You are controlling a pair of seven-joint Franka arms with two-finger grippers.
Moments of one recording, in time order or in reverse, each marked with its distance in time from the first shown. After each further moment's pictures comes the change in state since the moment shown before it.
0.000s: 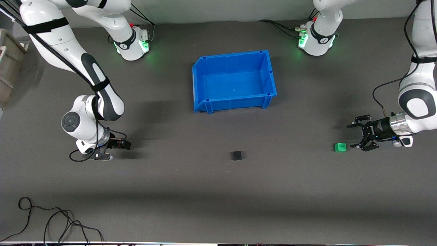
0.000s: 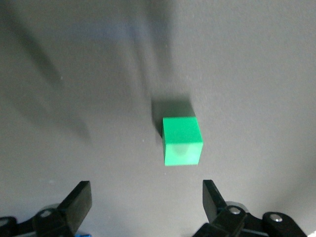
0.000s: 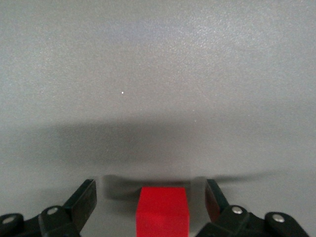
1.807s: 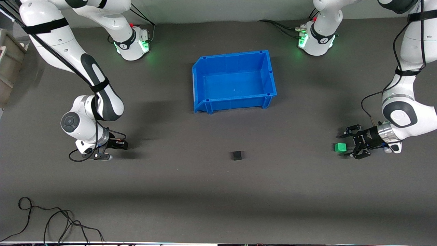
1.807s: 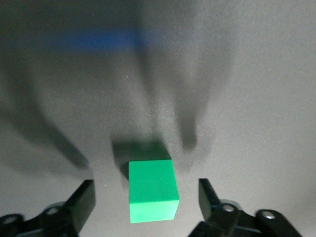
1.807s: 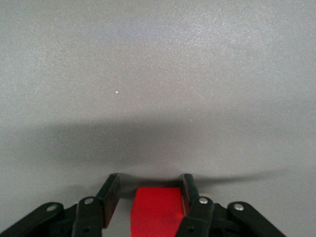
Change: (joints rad) left arm -0.011 0.117 -0.047 0.037 -0.105 0.165 0.043; right arm -0.003 0.002 -0.002 0.000 0.001 0.000 0.000
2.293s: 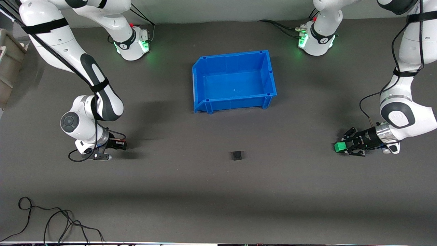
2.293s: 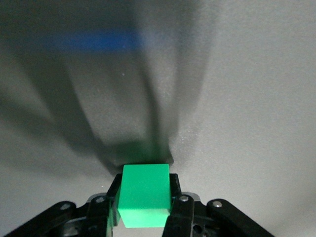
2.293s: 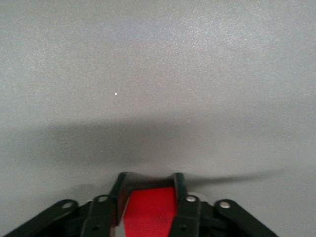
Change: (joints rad) left arm 0.000 0.005 -0.002 0.009 -0.006 0.004 -0.001; right arm 0.000 0.000 -0.003 0.002 0.000 0.000 0.000
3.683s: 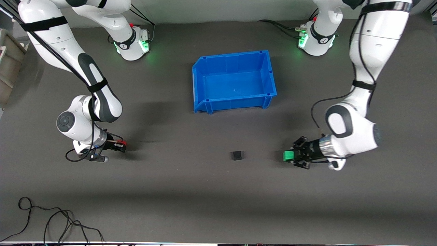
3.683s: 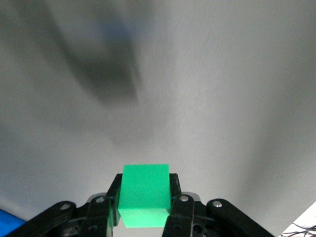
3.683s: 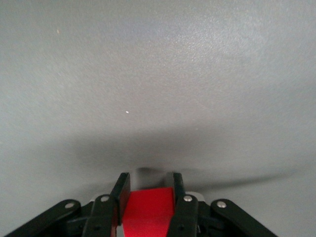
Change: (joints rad) left arm -0.459 0.006 -0.013 0.176 0.000 0.029 -0.375; right arm 0.005 -0.010 0.004 0.024 0.170 -0.009 0.045
